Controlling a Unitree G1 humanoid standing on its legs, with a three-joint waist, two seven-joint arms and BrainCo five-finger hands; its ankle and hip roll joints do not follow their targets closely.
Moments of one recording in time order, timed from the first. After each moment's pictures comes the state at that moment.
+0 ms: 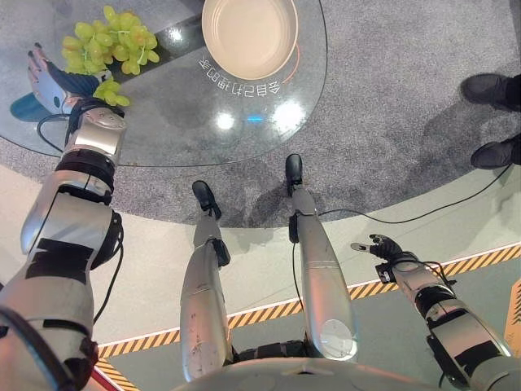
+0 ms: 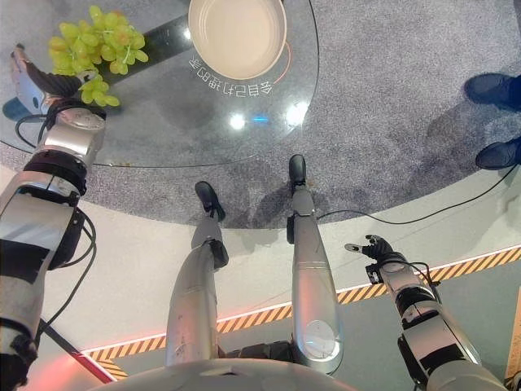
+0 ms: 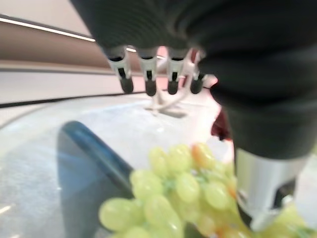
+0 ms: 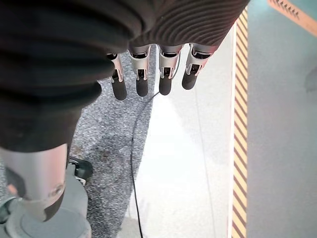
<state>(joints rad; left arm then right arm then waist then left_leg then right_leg) -1.21 0.68 -0.42 1.20 -0.26 0.17 0.81 -0.40 -0.50 0.37 1.08 0.23 0.10 -0.05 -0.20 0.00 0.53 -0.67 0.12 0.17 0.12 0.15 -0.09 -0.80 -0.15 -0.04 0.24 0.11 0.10</state>
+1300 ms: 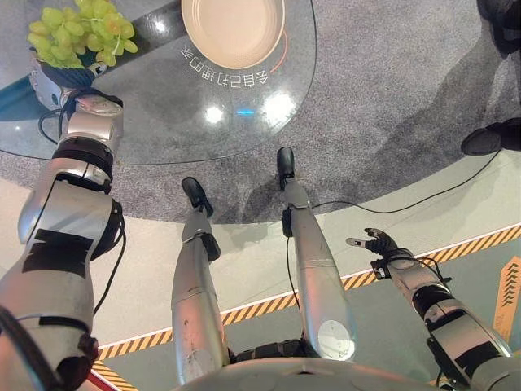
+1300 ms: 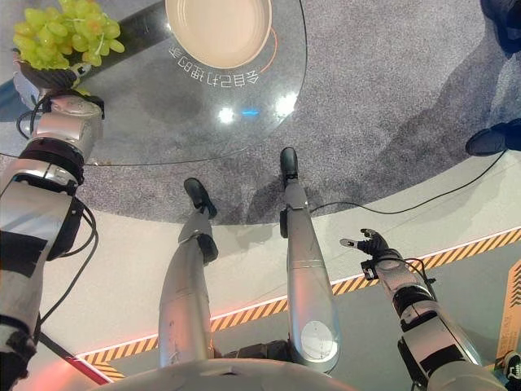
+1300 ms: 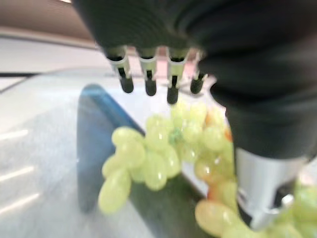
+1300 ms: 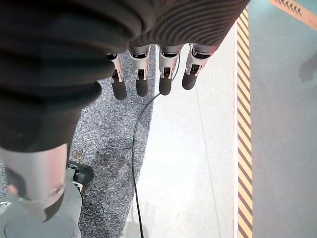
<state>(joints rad) -1.28 0.67 -0.45 1.24 -0.43 0.18 0.84 -0.39 -0.50 0.41 1.03 0.26 0.08 -0.08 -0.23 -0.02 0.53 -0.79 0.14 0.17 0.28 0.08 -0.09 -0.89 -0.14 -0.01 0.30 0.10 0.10</state>
